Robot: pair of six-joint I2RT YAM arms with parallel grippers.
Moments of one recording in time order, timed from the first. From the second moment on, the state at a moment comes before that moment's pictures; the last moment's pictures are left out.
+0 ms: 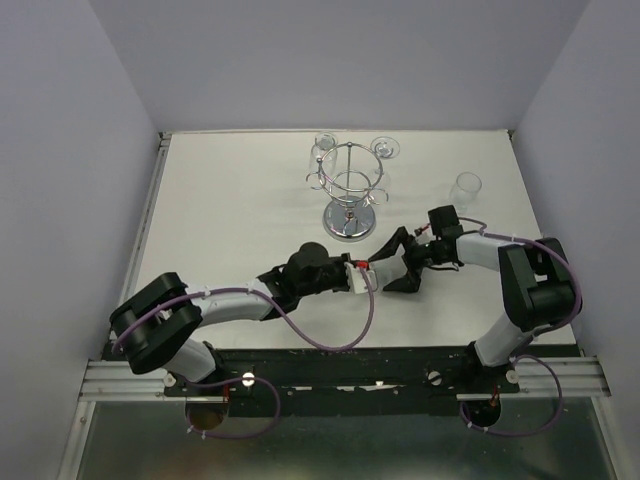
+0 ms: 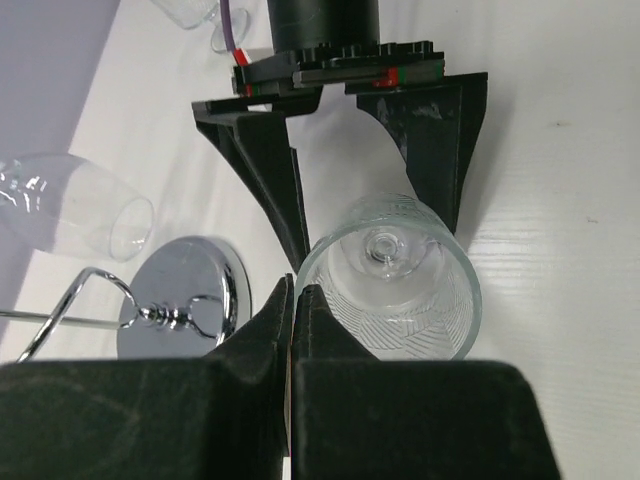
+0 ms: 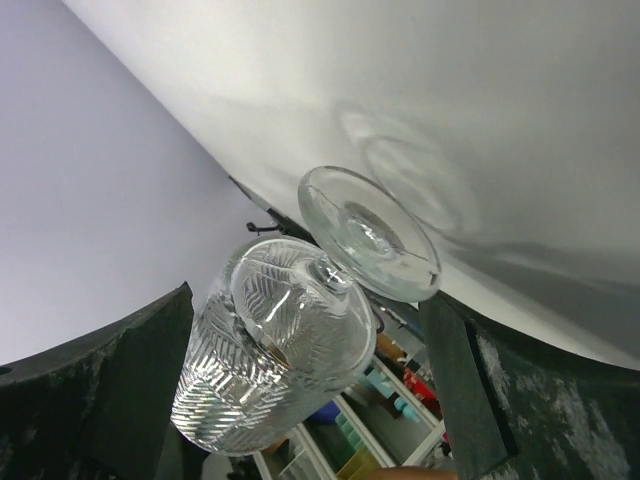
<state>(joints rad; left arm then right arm) -0.99 1.46 0.61 0.60 0.17 0.64 0.20 1.66 0.73 -0.23 -0.88 0.99</state>
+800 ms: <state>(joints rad) -0.89 1.54 1.00 -0.03 0.46 0.44 0.10 1.49 0.83 -0.42 -0.65 0.63</state>
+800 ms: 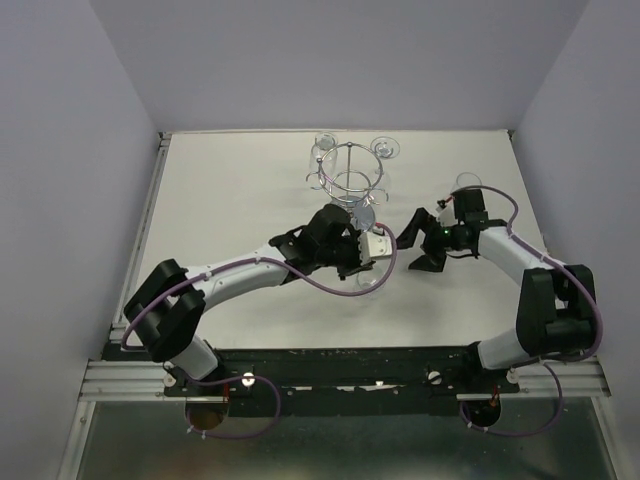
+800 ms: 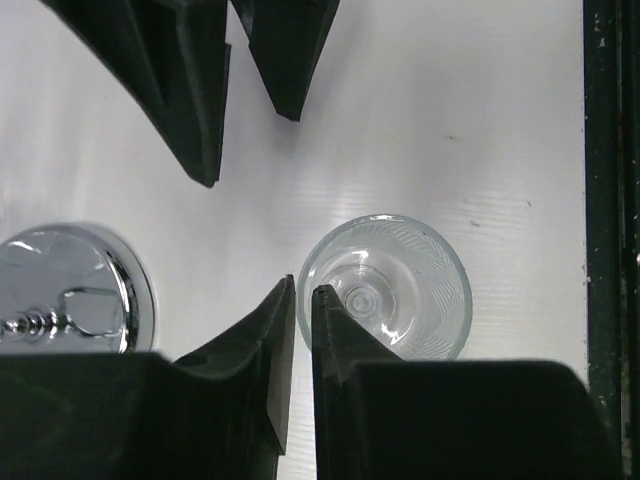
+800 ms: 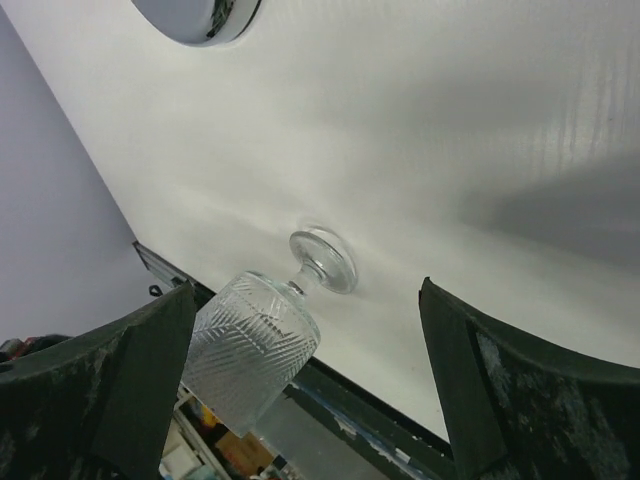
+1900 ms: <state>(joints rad) -0.61 1.08 0.78 -0.34 0.44 0.50 0.48 1.24 0.99 -0.60 -0.39 -0.06</state>
